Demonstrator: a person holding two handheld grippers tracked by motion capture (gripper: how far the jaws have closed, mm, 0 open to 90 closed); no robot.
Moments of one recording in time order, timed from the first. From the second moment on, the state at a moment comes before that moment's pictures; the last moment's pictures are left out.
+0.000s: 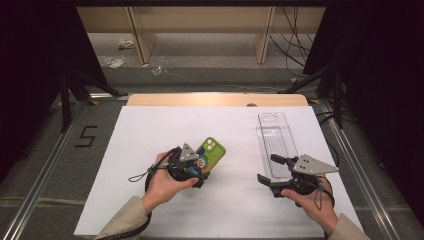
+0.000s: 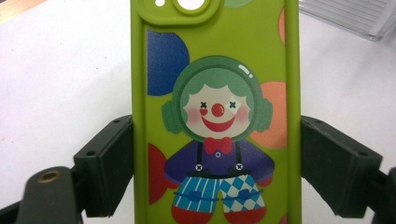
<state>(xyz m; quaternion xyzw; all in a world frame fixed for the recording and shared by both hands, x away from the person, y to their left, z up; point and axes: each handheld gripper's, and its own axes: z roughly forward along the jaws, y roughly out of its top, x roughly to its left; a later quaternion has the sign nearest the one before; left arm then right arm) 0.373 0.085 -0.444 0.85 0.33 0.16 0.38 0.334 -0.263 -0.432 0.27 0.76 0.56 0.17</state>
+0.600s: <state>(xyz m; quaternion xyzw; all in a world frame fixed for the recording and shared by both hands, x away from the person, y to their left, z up) 0.362 0.079 -0.443 0.85 0.32 0.15 0.38 0.340 -0.245 -0.427 0.27 0.76 0.56 0.16</state>
